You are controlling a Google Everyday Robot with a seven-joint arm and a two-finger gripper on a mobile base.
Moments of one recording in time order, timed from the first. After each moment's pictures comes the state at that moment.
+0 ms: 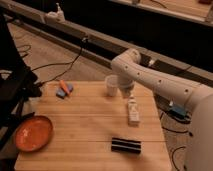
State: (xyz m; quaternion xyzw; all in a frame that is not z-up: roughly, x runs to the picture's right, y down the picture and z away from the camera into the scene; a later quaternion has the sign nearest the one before) arm 0.095 0.045 0.797 -0.30 -0.01 -0.12 0.94
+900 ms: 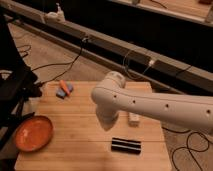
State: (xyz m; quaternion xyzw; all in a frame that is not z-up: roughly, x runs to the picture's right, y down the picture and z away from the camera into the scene) arm 0.033 0.174 0.655 -0.32 -0.13 -0.28 0.90
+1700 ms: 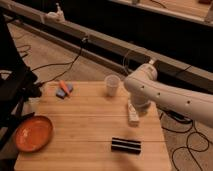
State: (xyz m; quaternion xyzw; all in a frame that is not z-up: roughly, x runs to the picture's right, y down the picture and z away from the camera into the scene) arm 0.187 0.110 0.734 -0.32 0.05 -0.14 0.93
